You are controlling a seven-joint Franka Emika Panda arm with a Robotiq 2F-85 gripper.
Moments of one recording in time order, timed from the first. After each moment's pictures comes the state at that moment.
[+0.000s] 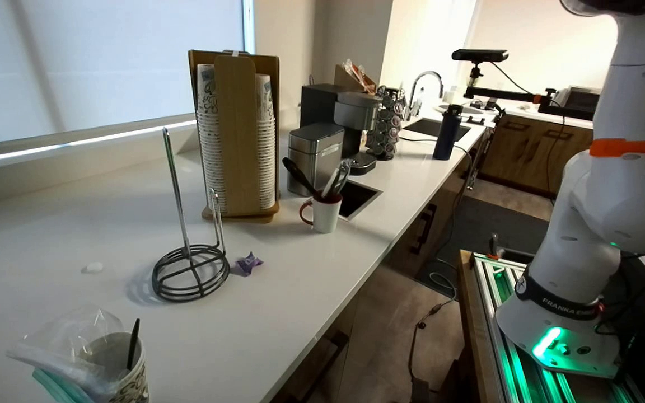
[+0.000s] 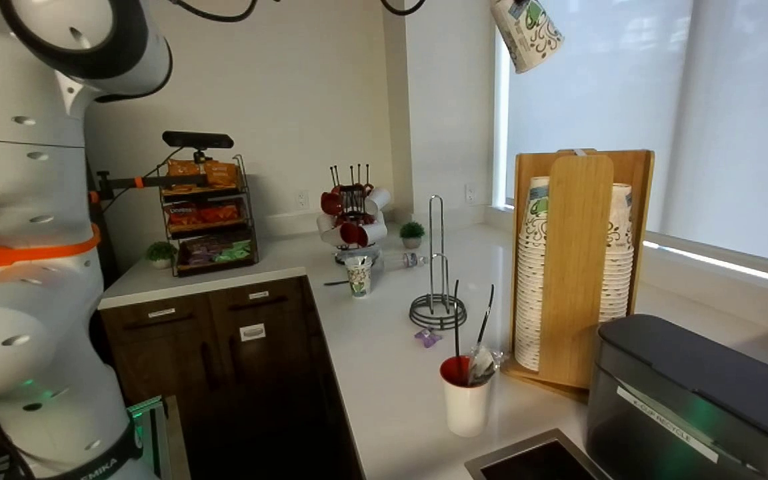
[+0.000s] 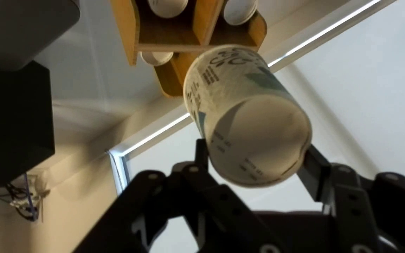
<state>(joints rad) -0.12 0.16 -0.12 -0.98 -0.04 1.88 0.63</state>
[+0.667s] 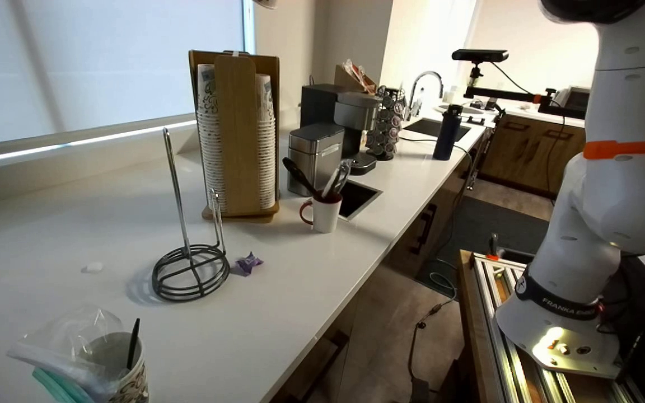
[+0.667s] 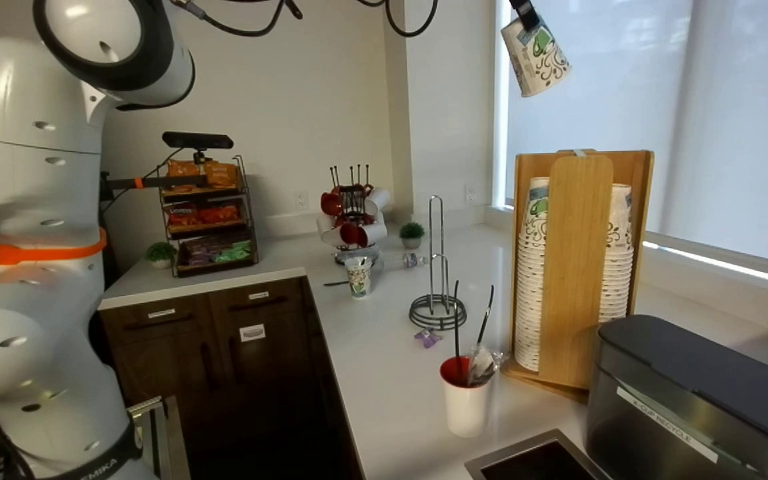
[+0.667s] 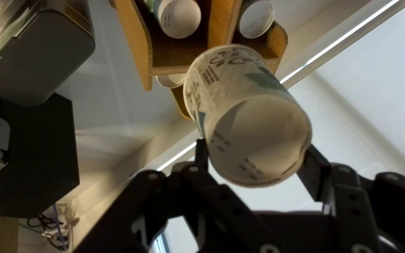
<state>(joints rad) -0.14 0.24 -0.15 -0.93 -0.01 1.82 0.70</state>
